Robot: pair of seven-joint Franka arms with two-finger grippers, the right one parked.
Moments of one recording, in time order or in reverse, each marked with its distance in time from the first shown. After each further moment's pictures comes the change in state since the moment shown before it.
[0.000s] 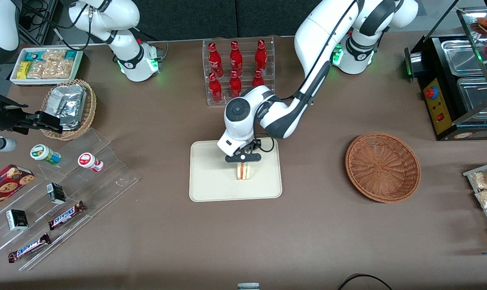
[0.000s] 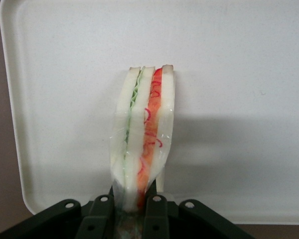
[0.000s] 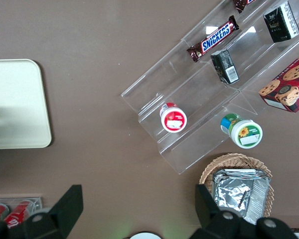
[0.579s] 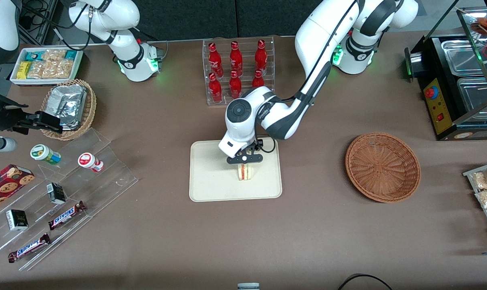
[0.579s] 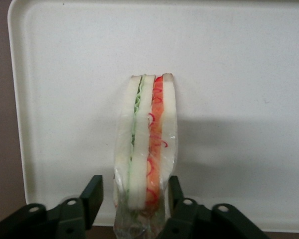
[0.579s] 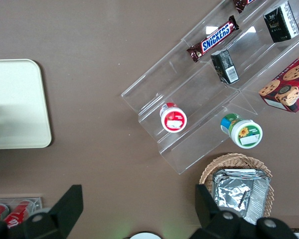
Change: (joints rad) arm 0.003 0.001 0.007 0.004 0.000 0.000 -0.011
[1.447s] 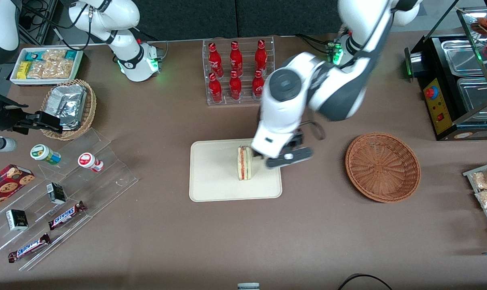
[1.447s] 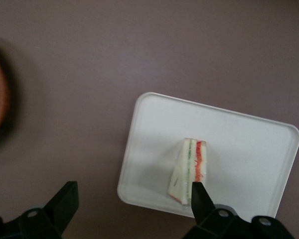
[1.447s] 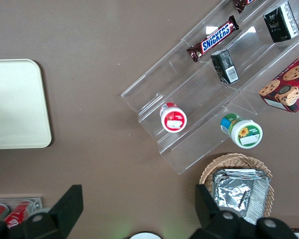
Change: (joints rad) arm 0.187 -0.292 0.013 0.130 0.002 -0.378 -0.012
